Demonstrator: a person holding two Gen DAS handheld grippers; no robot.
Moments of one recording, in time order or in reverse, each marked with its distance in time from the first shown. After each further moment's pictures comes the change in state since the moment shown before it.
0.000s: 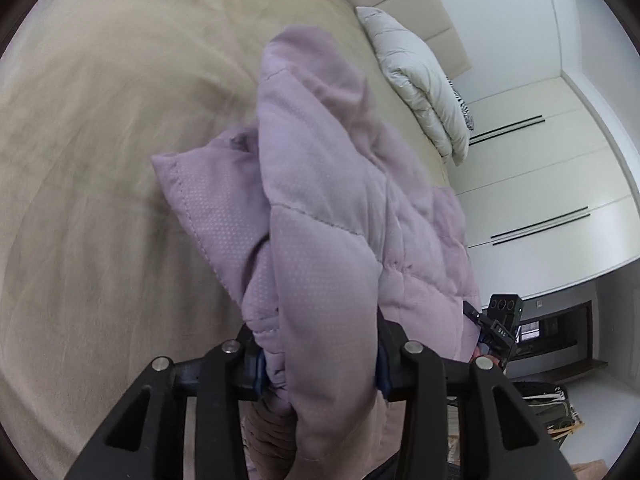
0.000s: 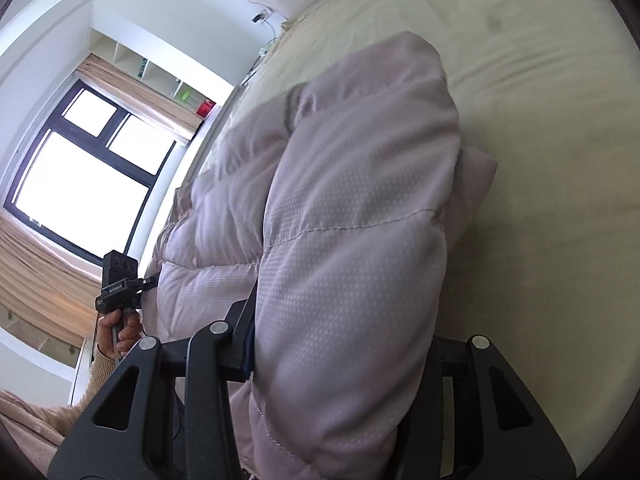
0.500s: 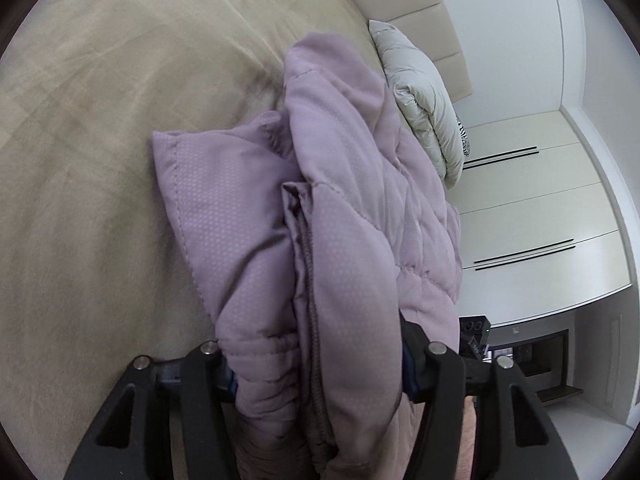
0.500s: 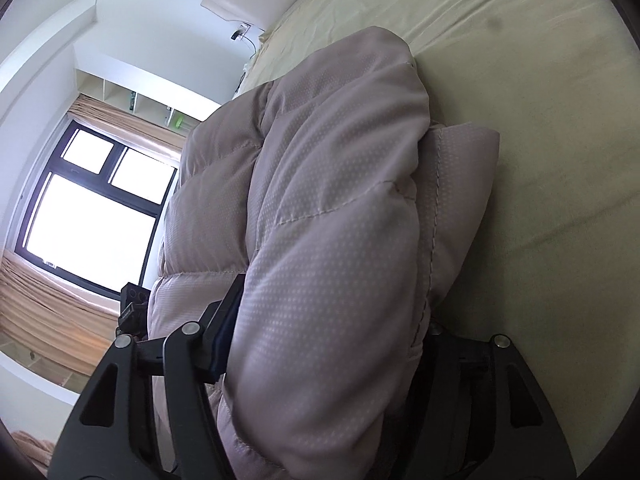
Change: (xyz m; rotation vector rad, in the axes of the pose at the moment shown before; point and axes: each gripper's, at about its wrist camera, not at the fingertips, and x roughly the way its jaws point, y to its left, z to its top) left arm 0.004 0.024 -0.006 -0.055 -0.057 -0.047; right arm 0.021 -0.057 -0.031 0.110 -0.027 0.050
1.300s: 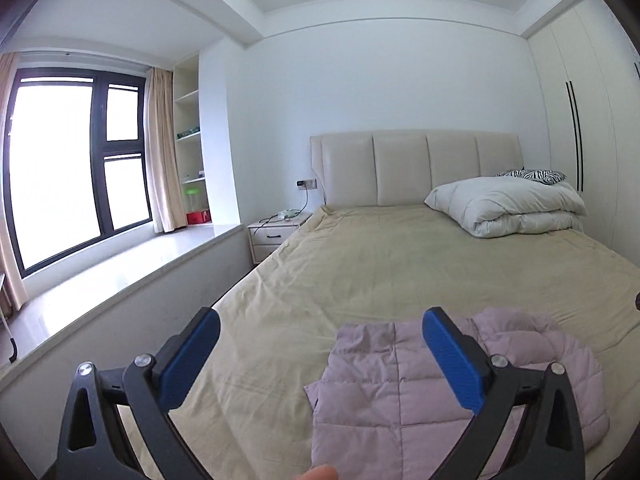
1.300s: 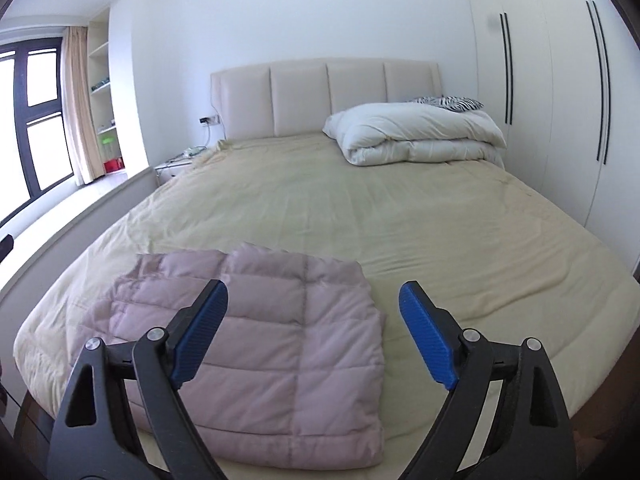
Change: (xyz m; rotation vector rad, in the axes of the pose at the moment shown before) left arm -0.127 -0.272 -0.167 0.682 -0.893 0.840; right arm -0.130 0.263 -0.102 -0.516 -0.573 -0.620
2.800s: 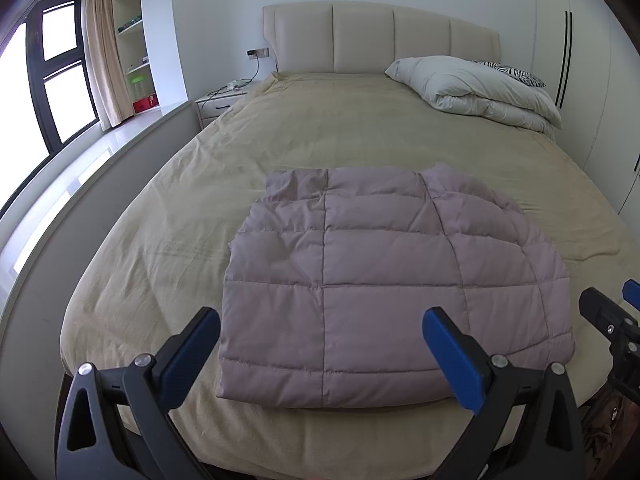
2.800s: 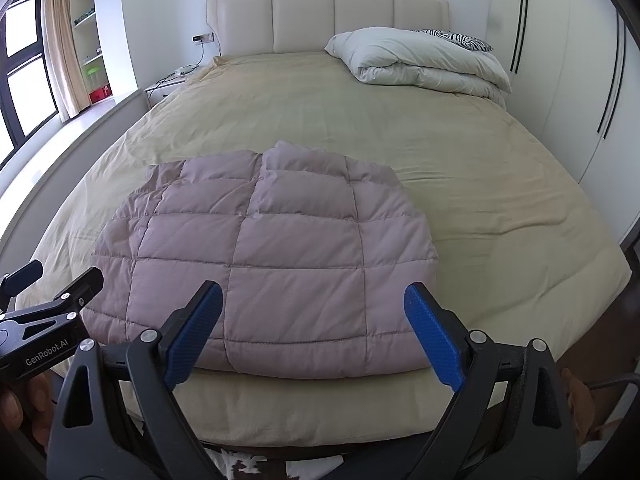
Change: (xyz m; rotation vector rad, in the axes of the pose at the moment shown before) left arm 0.029 -0.051 -0.061 0.034 0.494 -0.158; right arm -0.004 0.091 -0.041 -0.034 0.330 -0.075
